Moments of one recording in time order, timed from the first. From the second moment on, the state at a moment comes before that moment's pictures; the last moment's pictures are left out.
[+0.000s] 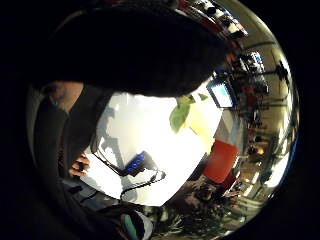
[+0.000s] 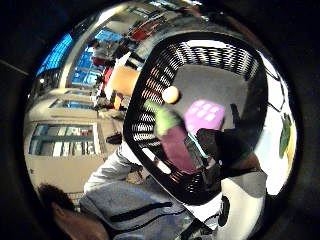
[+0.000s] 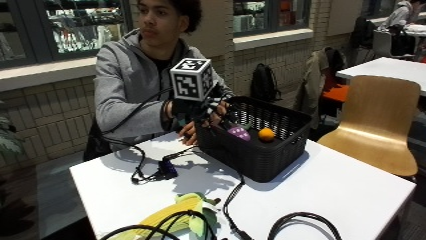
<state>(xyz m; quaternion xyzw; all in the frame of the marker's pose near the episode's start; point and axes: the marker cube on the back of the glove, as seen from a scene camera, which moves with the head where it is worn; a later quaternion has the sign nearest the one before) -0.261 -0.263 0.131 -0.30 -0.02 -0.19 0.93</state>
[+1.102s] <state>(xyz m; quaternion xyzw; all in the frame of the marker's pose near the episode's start) -0.023 -0.278 0.257 -0.29 0.09 -0.10 0.95</state>
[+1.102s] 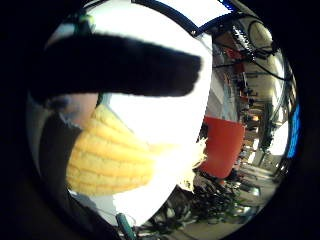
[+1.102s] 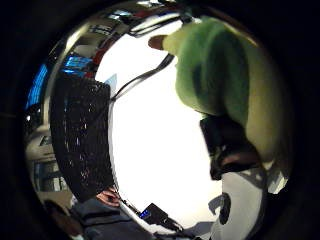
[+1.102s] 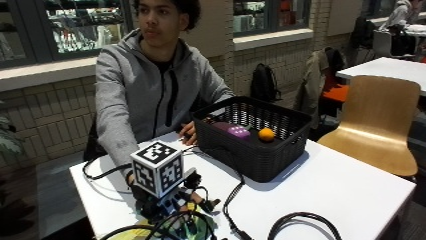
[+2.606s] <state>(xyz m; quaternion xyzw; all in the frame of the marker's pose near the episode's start) -0.372 -0.291 0.190 -0.21 0.10 -0.43 0.87</state>
